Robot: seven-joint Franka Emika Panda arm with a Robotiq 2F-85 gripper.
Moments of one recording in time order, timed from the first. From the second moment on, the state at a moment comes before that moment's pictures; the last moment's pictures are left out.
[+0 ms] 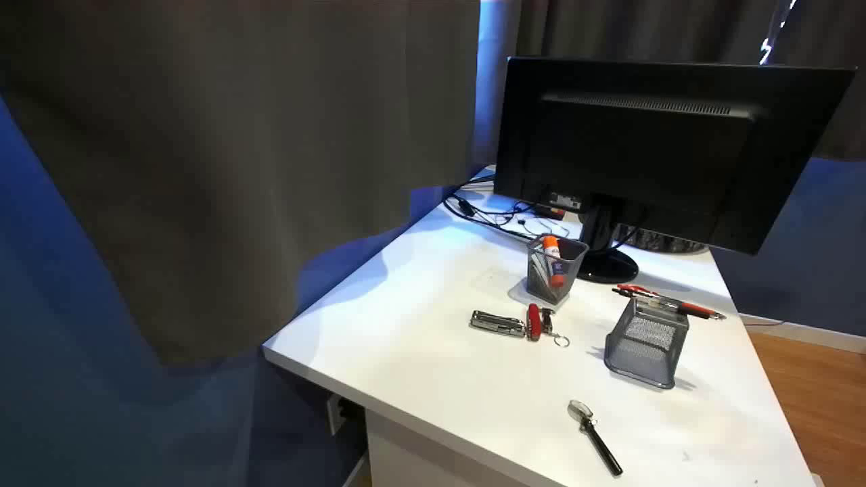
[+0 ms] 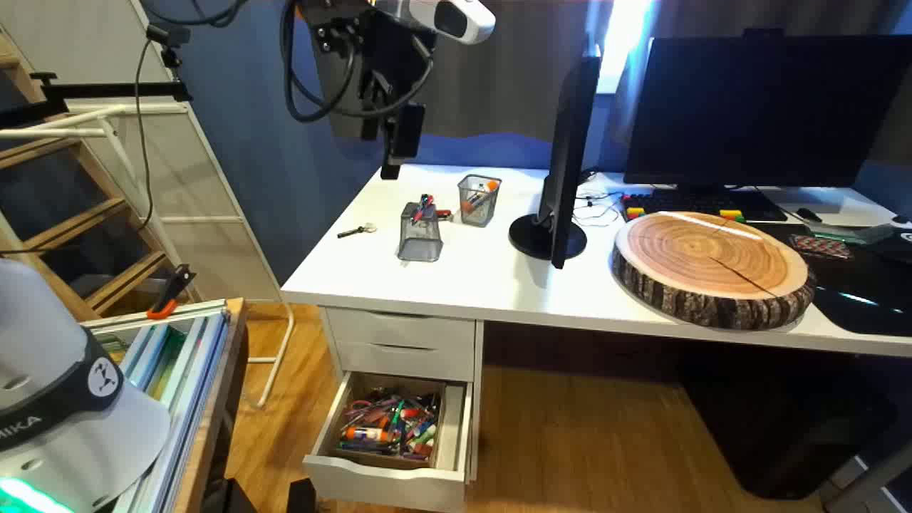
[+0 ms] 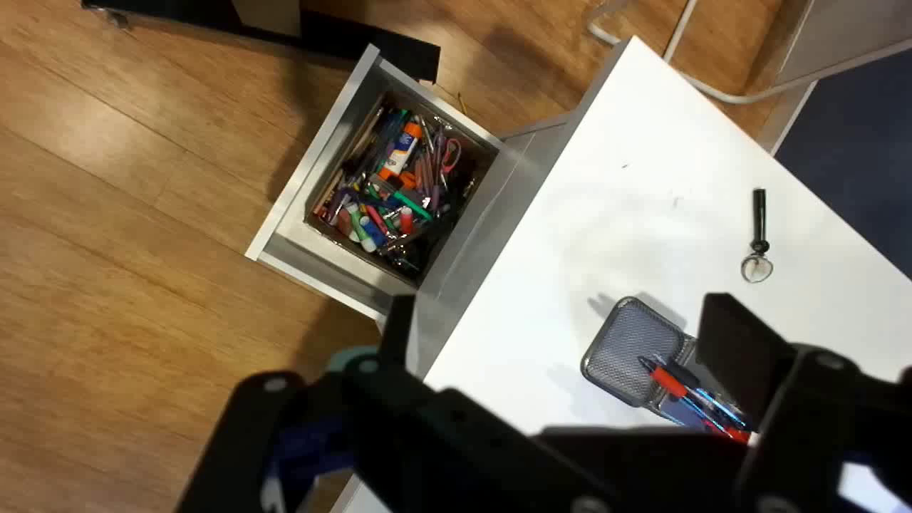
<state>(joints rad) 0.22 -0.31 0.06 -2.47 0.30 1.96 -0.05</state>
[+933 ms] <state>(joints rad) 0.27 -0.19 0.20 -2.40 0.24 1.99 -0.14</state>
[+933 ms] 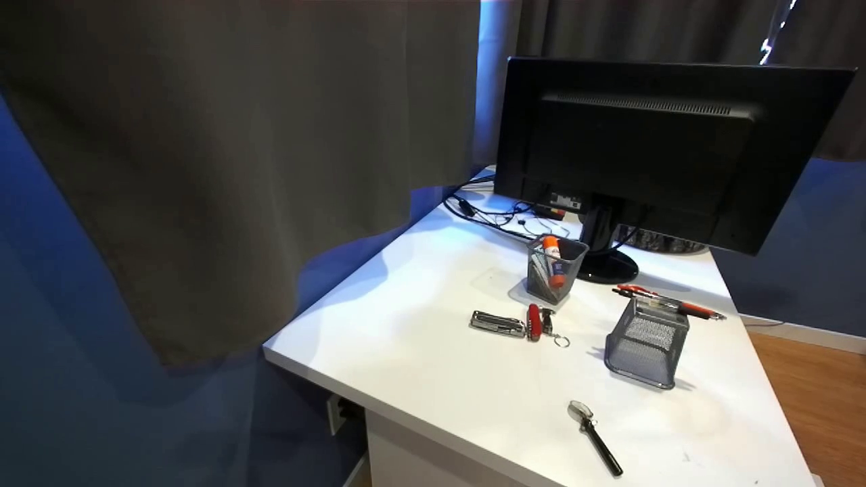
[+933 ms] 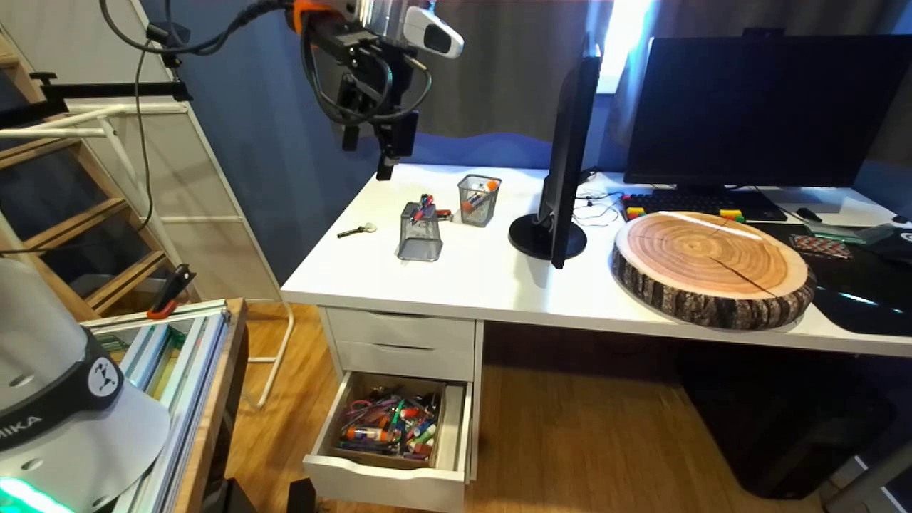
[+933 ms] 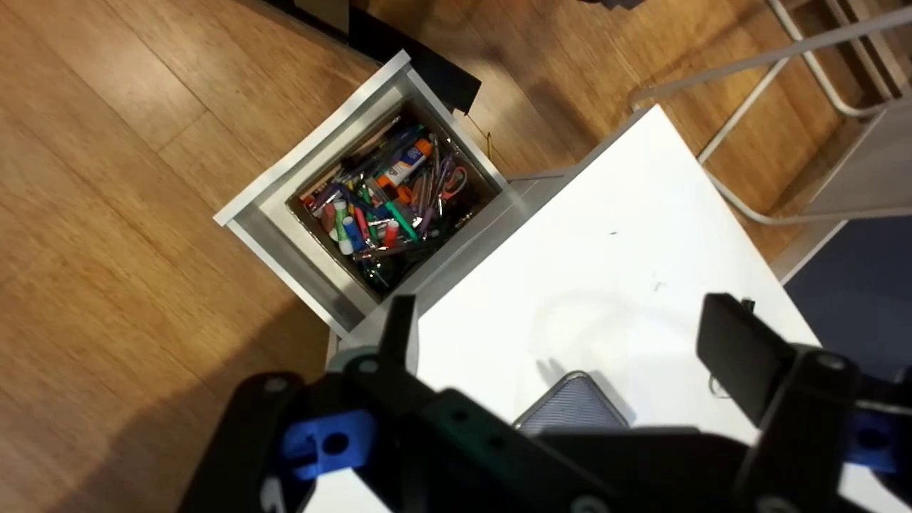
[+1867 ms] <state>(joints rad) 0.37 0.24 0.37 -2.04 -0.08 2.09 -0.41</state>
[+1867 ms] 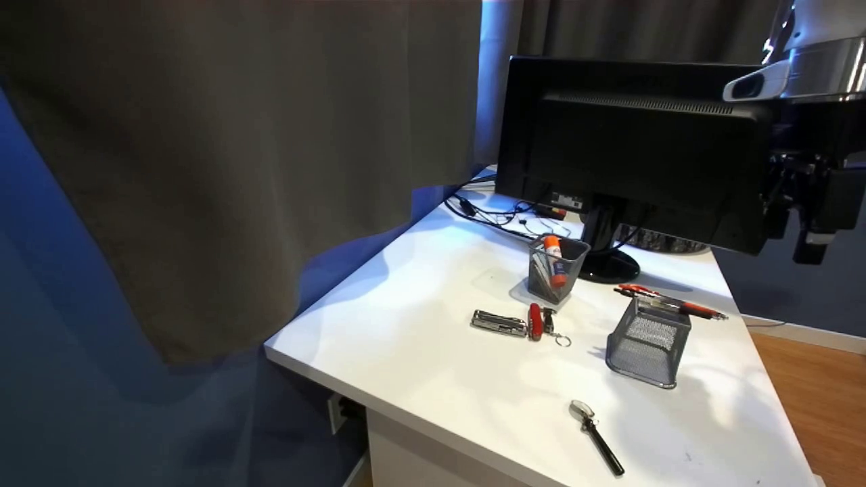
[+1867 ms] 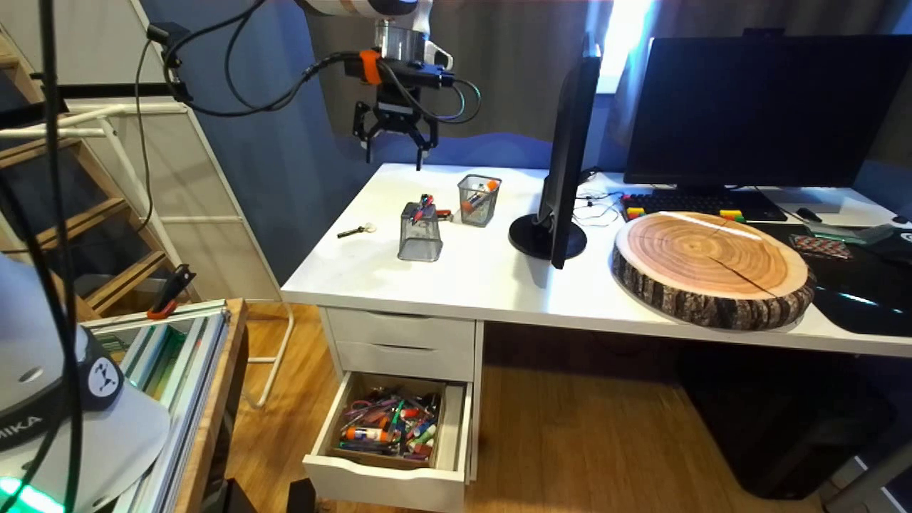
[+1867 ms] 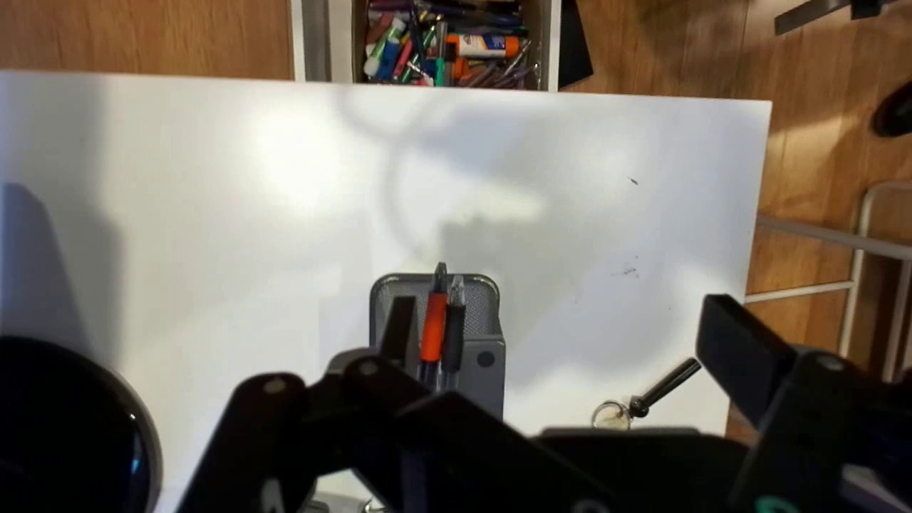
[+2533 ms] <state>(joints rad) 0.36 0.30 0.38 -2.00 -0.07 2.16 -0.47</state>
